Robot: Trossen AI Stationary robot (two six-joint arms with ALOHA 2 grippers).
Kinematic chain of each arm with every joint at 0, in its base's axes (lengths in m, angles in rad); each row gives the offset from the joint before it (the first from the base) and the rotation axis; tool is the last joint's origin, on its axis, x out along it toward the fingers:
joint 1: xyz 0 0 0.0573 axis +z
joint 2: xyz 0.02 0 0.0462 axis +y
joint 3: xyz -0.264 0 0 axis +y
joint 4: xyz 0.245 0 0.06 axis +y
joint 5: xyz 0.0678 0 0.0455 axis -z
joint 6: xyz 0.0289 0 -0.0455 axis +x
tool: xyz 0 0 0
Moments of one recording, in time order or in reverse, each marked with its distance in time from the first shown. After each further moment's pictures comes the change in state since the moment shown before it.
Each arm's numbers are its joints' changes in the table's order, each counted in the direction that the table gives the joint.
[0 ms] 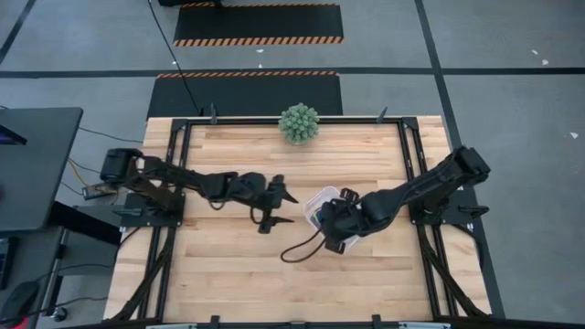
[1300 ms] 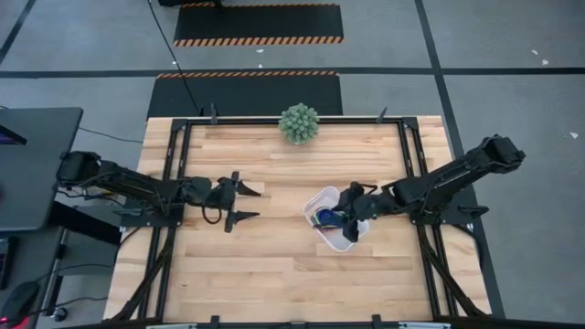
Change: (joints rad) left arm -0.056 -0.497 0.540 -0.278 -0.197 -0.201; right arm -0.087 -0.390 0.607 -0.701 -0.083 -0.141
